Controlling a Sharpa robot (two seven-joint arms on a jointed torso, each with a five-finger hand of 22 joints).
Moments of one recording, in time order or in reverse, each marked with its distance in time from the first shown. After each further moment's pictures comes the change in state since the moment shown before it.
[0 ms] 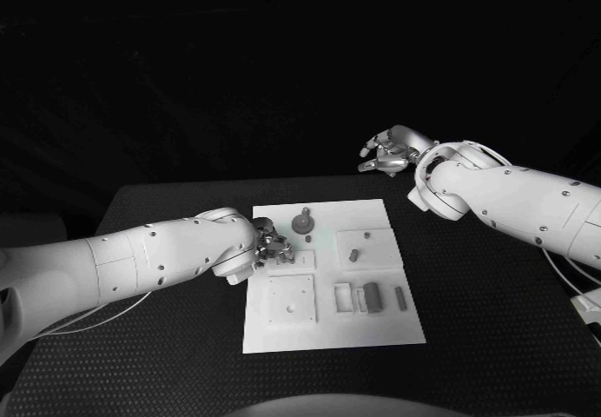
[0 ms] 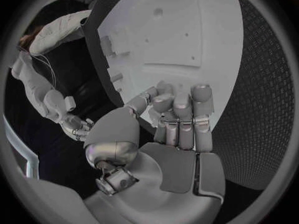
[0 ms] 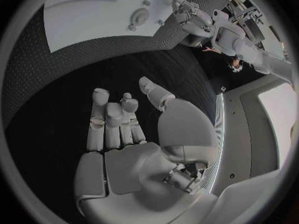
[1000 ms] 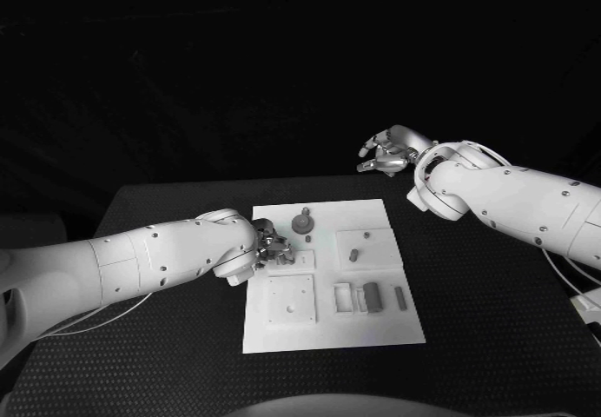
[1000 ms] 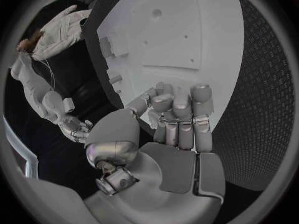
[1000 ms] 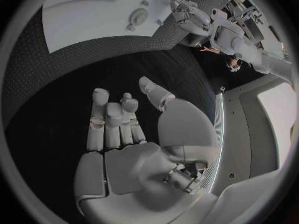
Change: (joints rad) left arm -0.007 0.008 0.000 -0.012 -0.001 0.005 0.000; left_hand -0.039 0.024 0.015 -0.010 -0.055 0.000 0.000 0.005 0.011 -0.002 0.002 0.004 -0.018 0.000 0.000 0.012 -0.023 0.000 0.005 -0.002 0.000 0.001; right arm 0.000 -0.001 0.000 0.006 0.001 -0.001 0.002; right_hand 0.000 0.000 0.000 -0.005 0.000 0.000 0.000 0.000 0.001 0.000 0.000 0.000 -0.001 0.000 0.000 0.000 0.000 0.000 -0.003 0.003 0.000 0.000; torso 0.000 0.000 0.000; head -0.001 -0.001
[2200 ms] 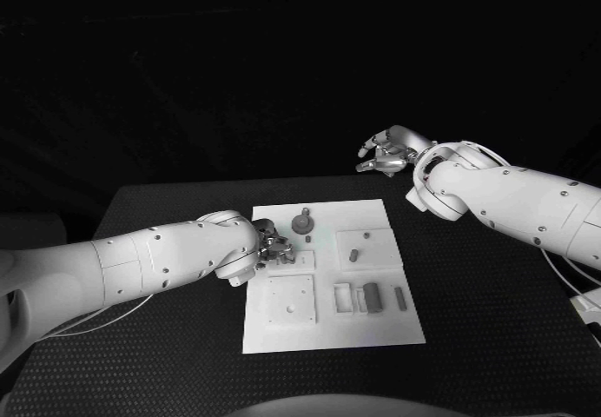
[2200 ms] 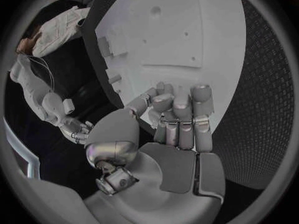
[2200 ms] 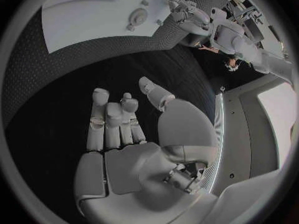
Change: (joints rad) left arm -0.004 0.009 0.000 -0.004 -0.020 -0.016 0.001; left_hand 0.001 -0.001 0.006 -0.001 0.002 0.000 0.000 -0.008 0.003 0.000 0.000 0.004 -0.007 -0.005 -0.001 0.008 -0.009 0.000 -0.004 -0.004 0.000 0.000; right arm 0.000 0.002 0.000 -0.001 0.000 0.001 -0.001; right_hand -0.004 0.004 0.000 0.000 0.000 0.000 0.000 0.000 0.001 0.000 0.000 0.000 -0.001 0.000 0.000 0.000 0.000 0.000 0.000 0.000 0.000 0.000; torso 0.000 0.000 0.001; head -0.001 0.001
